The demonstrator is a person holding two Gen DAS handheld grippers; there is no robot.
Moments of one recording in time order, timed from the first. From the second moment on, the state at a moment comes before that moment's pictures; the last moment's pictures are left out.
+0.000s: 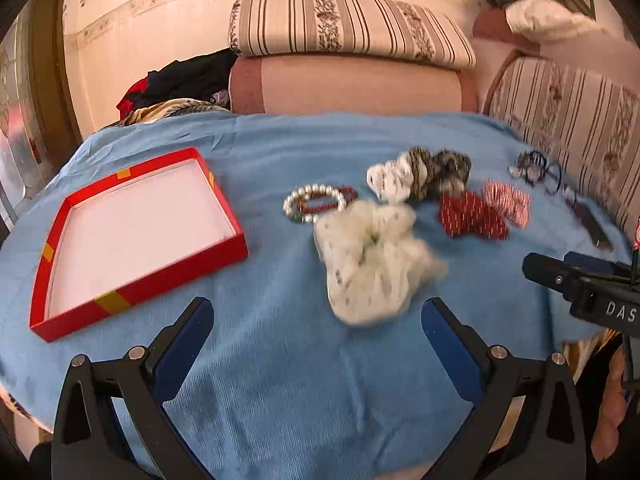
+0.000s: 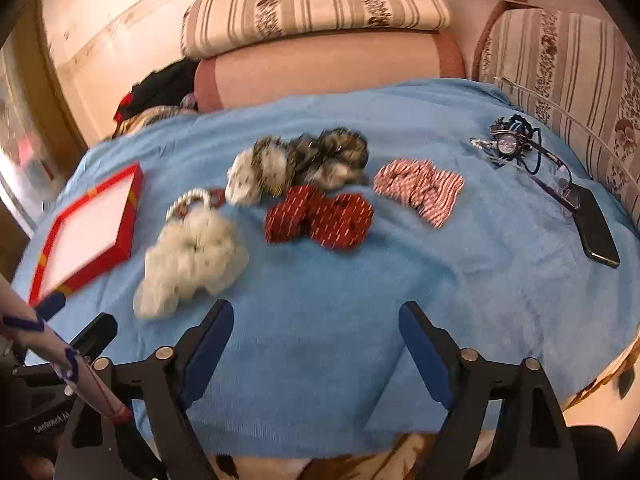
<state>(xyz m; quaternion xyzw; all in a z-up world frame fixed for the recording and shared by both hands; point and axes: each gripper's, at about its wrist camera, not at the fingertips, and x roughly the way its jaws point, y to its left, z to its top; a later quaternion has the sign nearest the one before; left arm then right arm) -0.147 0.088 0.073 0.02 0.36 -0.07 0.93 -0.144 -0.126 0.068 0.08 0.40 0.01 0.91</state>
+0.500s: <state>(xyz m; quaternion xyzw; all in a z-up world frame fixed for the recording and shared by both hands) -0.084 0.060 0.052 0.01 0.41 -0.12 0.90 -0.137 -0.159 0.066 0.11 0.39 -0.02 0.91</state>
